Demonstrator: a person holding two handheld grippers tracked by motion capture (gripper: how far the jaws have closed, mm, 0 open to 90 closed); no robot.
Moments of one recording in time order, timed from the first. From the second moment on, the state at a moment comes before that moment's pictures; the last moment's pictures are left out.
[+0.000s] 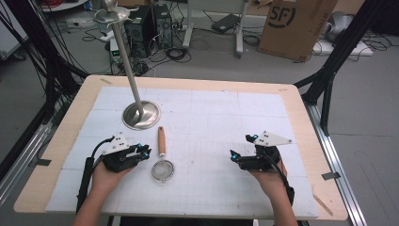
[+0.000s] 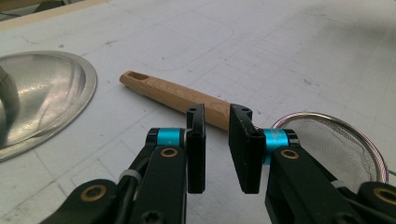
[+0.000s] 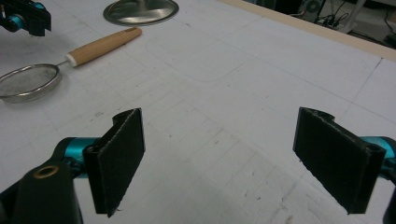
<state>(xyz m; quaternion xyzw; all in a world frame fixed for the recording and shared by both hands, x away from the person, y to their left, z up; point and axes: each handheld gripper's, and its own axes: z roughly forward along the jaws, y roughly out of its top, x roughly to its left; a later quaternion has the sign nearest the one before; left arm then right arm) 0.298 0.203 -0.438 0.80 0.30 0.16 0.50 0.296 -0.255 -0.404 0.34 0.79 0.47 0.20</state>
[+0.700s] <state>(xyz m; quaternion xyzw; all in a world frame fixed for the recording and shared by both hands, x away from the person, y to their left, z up) 0.327 0.184 -0.435 0.78 0.38 0.17 0.47 0.297 -0.255 -0.405 0.34 0.79 0.47 0.20</state>
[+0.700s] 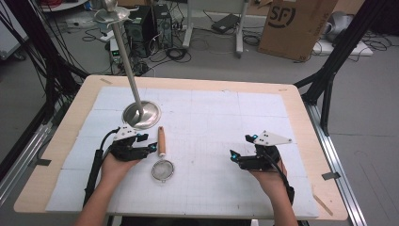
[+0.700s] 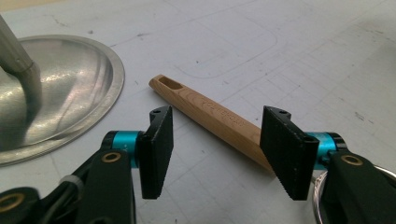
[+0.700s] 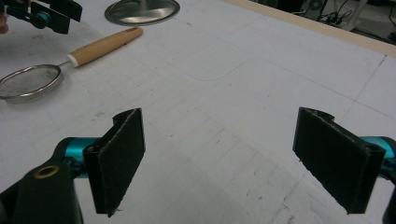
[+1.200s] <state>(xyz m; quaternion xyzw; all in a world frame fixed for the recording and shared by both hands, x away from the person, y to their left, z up) 0.330 0.156 -0.434 0.80 0.36 0.18 0.45 0.297 -0.254 -0.406 0.34 0.79 0.47 0.20</state>
